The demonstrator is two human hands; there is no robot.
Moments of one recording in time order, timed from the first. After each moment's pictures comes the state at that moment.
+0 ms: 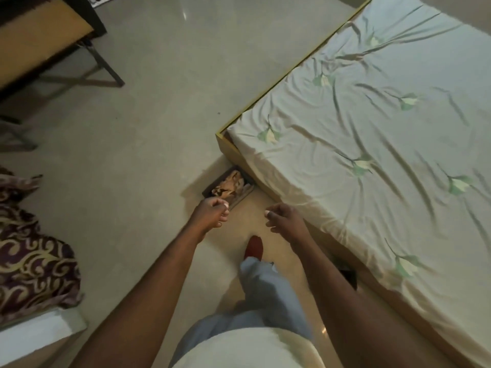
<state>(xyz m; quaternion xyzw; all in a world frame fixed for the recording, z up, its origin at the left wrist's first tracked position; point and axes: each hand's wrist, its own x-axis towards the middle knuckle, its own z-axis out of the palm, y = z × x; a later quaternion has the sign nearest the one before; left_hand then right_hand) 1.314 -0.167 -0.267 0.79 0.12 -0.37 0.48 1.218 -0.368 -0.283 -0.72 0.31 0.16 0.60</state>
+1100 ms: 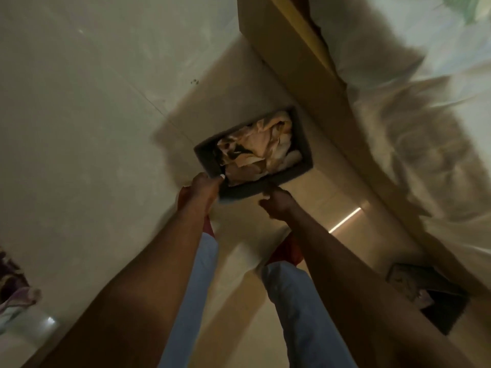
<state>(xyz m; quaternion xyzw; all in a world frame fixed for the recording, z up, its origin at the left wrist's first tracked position) 1.548 -0.074 -0.869 0.74 0.38 -0.47 0.30 1.466 -0.260 -0.854 -0.70 0.27 0.54 0.37</state>
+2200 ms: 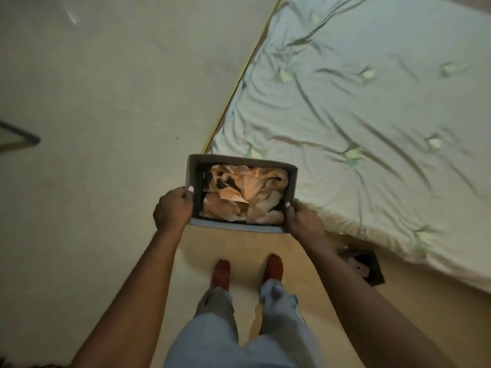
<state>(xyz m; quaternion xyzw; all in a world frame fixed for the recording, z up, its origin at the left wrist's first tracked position) 1.626 -0.150 -0.303 0.96 -0.10 -0.21 0.15 1.407 -0.352 -0.326 -0.82 0.48 0.11 0.31</state>
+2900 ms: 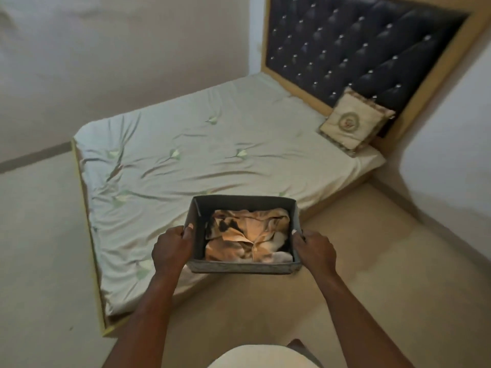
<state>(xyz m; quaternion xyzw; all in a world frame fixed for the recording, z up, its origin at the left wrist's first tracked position) 1.419 -0.316 -0.139 0.80 -0.53 -0.21 0.18 1.111 -0.286 -0.162 -0.52 0.81 -0.17 0.20</state>
